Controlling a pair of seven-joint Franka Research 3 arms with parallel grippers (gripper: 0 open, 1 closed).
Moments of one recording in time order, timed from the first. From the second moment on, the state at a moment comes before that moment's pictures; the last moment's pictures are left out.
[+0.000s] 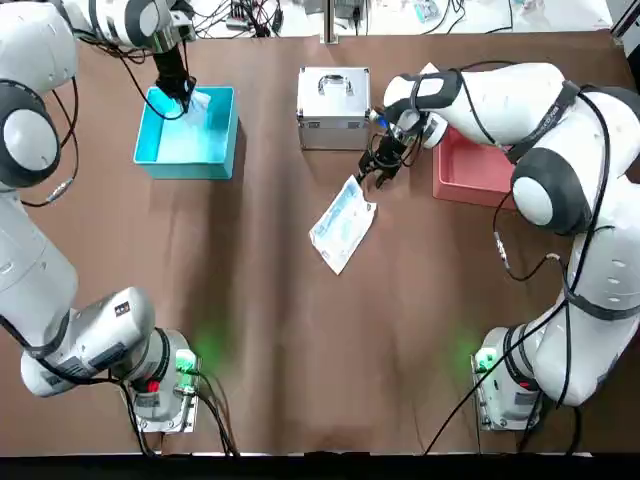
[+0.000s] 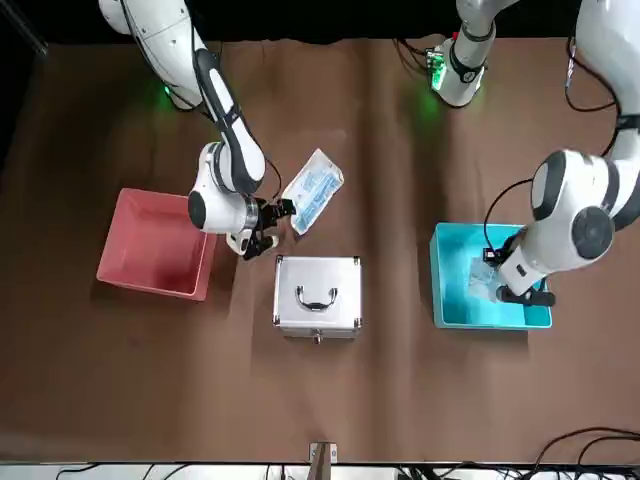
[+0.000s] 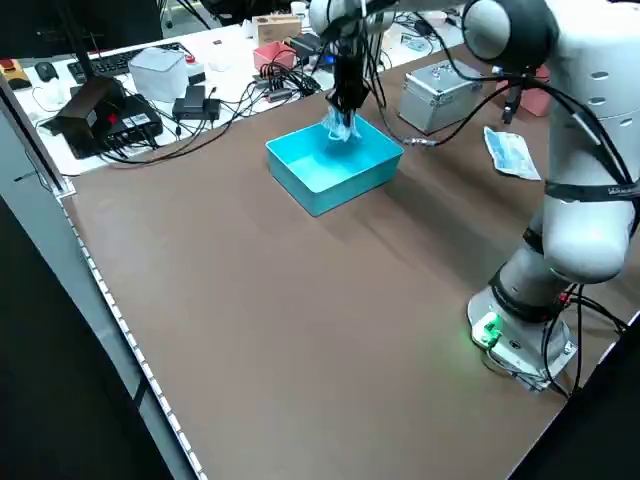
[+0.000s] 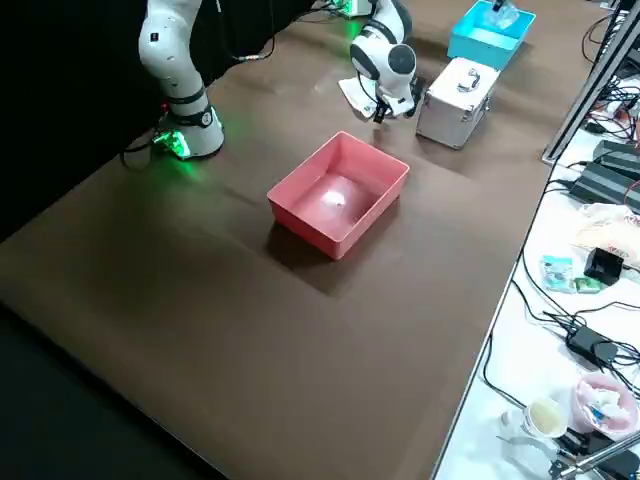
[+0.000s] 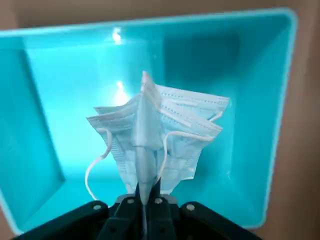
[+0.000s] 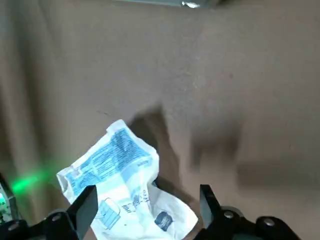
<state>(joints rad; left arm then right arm) 0.43 0.44 -0.58 -1.76 0.25 1.94 -0.15 0.67 0.51 -0.13 -2.01 0.97 2.26 -0.41</state>
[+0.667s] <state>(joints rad) 0.48 0.62 -0.57 -1.78 0.36 2.00 -0.15 0.74 0.56 -0.13 -2.01 0.99 2.29 -0.41</state>
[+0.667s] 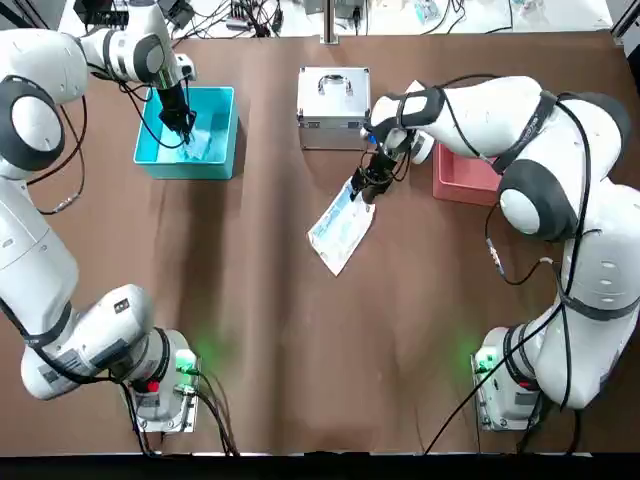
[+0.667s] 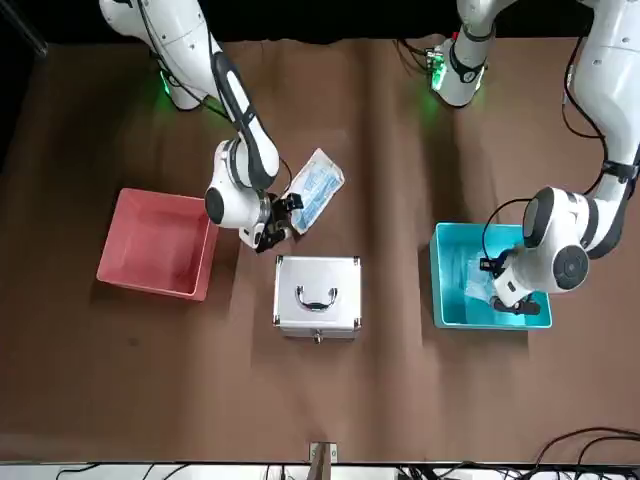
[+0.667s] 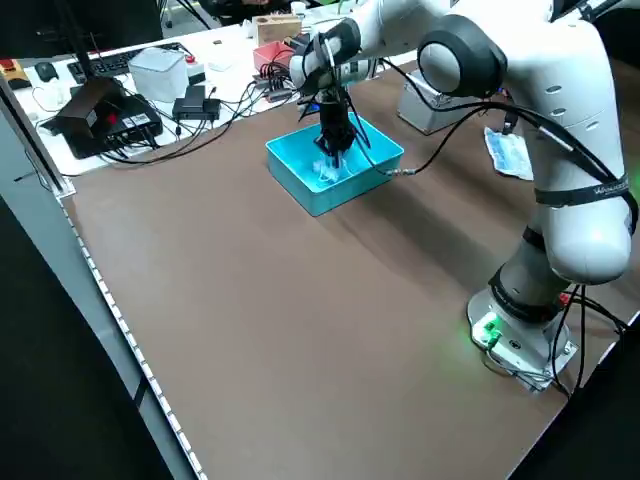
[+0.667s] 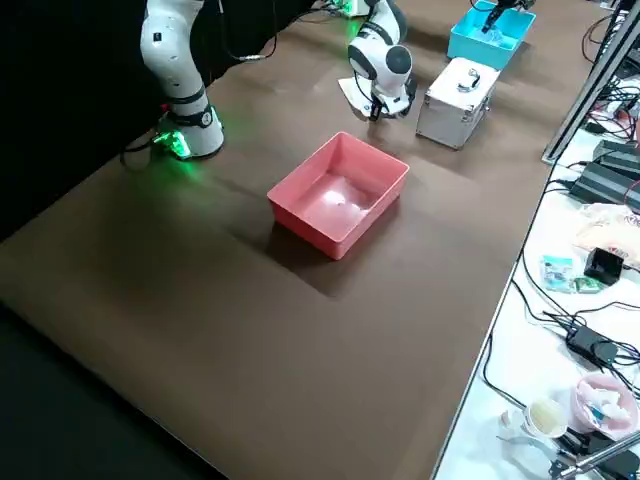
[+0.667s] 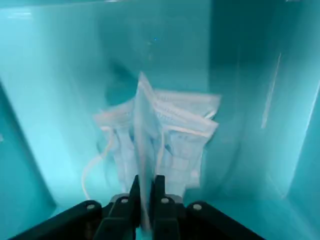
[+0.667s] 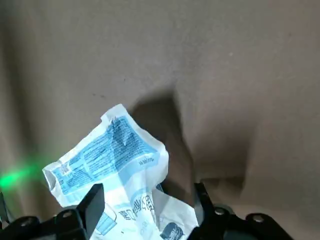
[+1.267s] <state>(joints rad) 0.48 0.59 -0.59 -1.74 0.37 1.99 -0.15 0.76 0.56 -0.13 -2.01 1.00 2.25 -0.40</state>
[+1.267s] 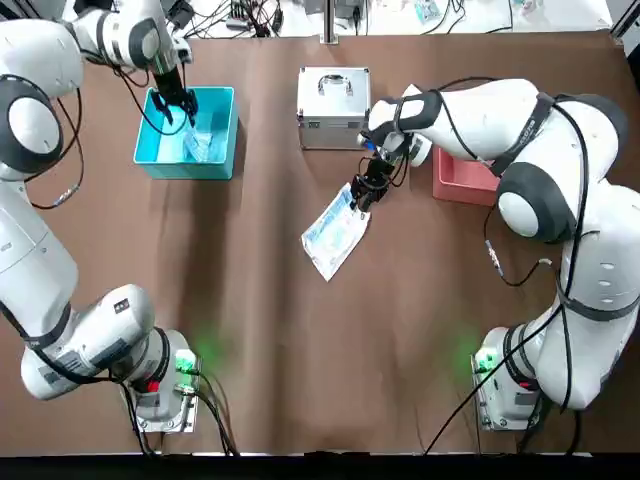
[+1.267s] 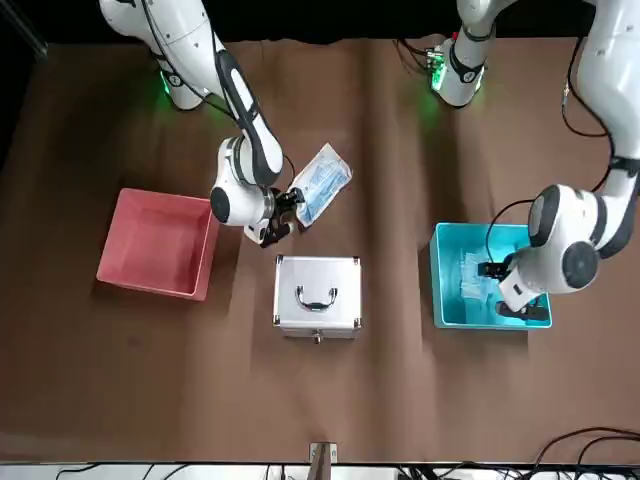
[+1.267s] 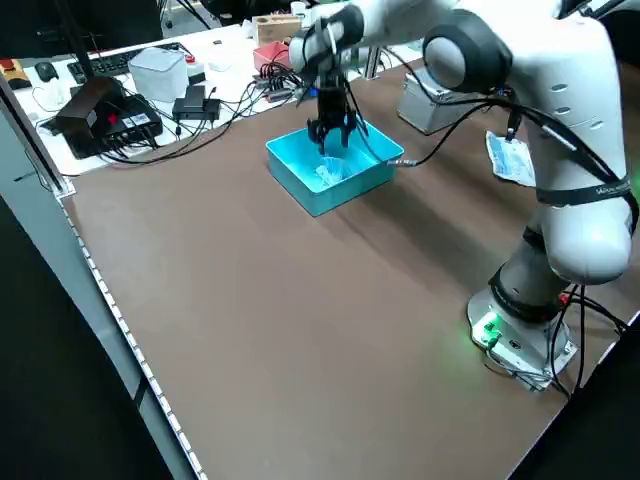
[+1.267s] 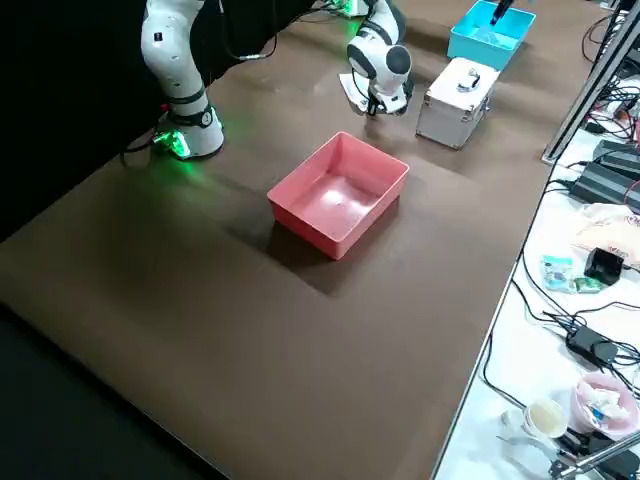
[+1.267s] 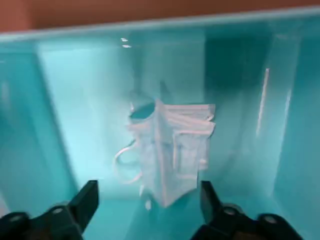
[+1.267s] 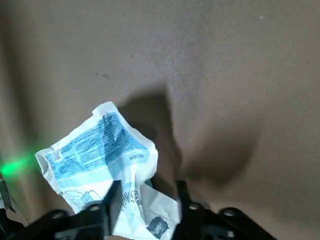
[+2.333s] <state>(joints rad) 0.50 0.27 -0.76 -1.40 0.25 1.45 -0.17 0.73 0.56 -0.19 -2.00 0.97 2.02 -0.35</state>
